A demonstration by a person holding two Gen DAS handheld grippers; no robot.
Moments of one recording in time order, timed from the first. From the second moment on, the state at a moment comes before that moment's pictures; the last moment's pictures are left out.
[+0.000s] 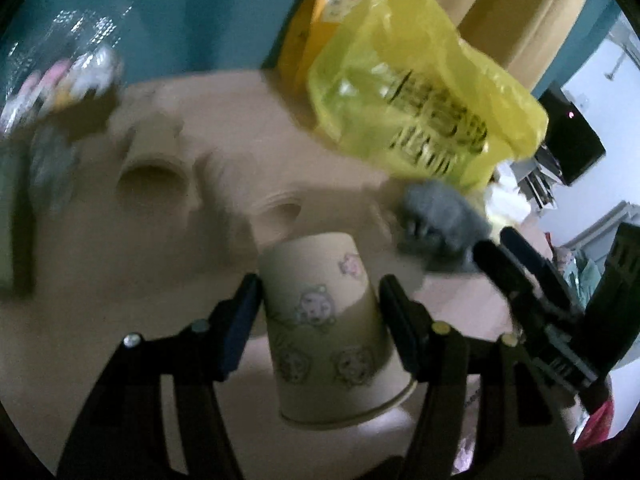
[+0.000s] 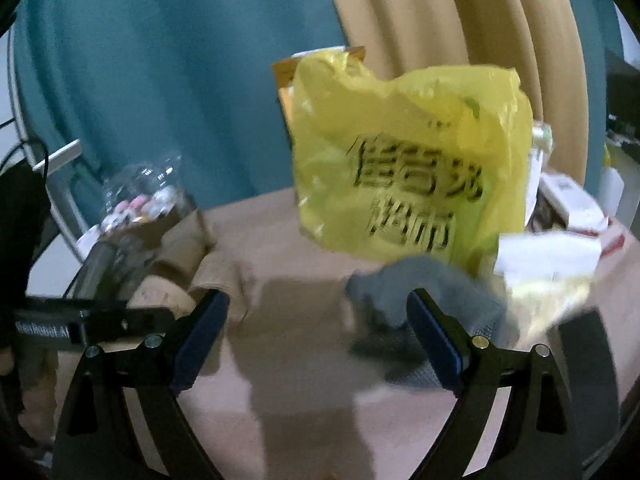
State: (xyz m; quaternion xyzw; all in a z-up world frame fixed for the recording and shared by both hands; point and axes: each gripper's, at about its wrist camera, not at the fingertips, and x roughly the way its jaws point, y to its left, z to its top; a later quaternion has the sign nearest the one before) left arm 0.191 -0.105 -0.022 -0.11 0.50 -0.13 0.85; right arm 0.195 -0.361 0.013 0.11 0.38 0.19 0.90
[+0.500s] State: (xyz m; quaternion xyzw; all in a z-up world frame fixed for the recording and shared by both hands) left arm 0.101 -0.038 -0.086 -0.23 0.51 -0.07 0.82; right arm 0.112 -0.302 -0.003 0.09 0.44 0.27 0.85
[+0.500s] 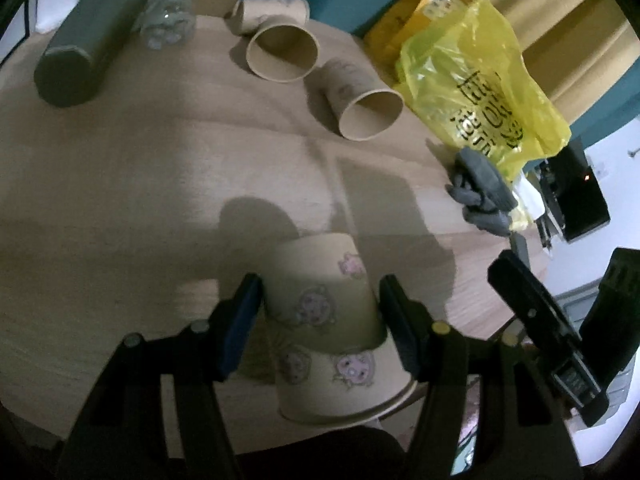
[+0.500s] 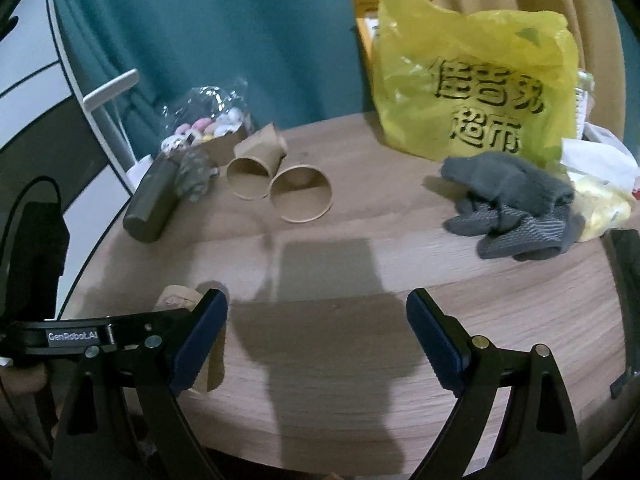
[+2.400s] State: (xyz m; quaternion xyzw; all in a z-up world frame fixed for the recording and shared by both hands) left arm 0.025 0.115 -0.101 -0.27 0.46 0.00 0.85; right arm 0.169 -0.122 -0.035 -0.14 0.66 0.39 0.63
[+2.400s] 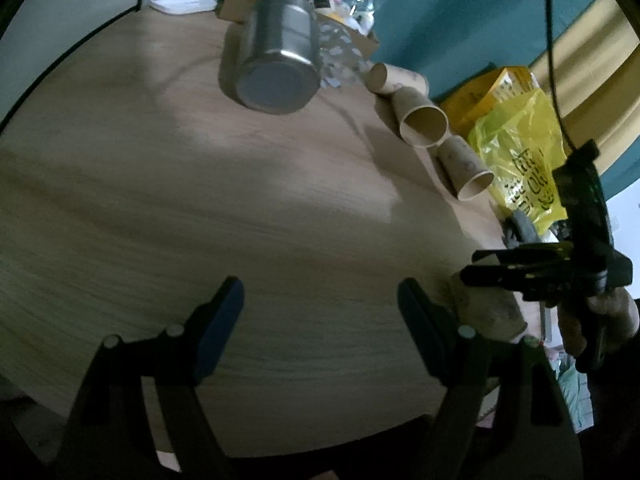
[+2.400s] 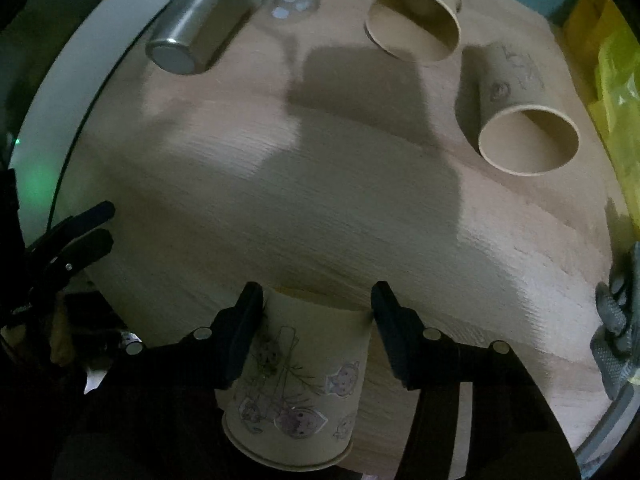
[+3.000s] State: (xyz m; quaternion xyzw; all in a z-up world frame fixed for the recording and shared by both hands) left arm 0.017 0.077 -0.089 -0.20 0.41 0.00 0.89; right arm 0.071 -0.186 0.002 -0.06 0.26 0.31 0.91
